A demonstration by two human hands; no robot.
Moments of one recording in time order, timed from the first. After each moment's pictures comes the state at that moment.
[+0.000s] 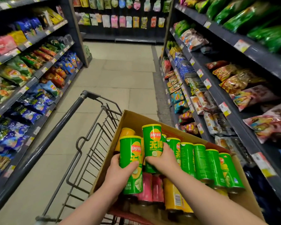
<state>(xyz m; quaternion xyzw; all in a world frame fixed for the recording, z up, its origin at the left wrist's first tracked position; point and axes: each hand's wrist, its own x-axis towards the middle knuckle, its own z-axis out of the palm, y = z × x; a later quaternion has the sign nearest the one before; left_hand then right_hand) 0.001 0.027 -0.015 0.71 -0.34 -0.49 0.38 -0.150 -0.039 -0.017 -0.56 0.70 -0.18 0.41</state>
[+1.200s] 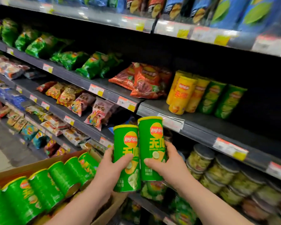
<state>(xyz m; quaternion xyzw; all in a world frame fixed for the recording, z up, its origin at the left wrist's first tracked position) -0.291 0.115 0.093 0.28 -0.54 -0.75 0.26 -0.394 0.248 0.140 -0.27 0.81 -0.49 0.18</state>
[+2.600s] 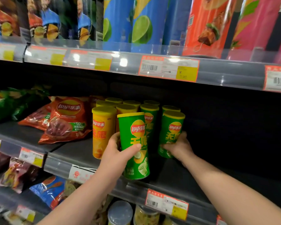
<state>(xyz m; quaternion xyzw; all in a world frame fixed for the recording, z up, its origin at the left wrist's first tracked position) -0.574 0.221 0.207 0.08 -0.62 -0.73 0.27 -0.748 0.359 0.194 -0.08 0.88 -0.47 -0.02</state>
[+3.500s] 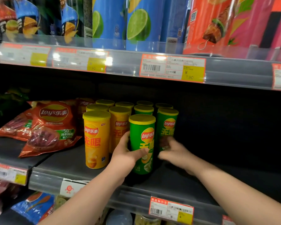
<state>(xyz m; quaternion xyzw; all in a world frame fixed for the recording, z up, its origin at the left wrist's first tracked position) -0.620 0.211 0.203 0.05 -0.68 -0.71 0.18 -0.710 0.363 0.208 -0.21 0.87 -0.44 0.08</state>
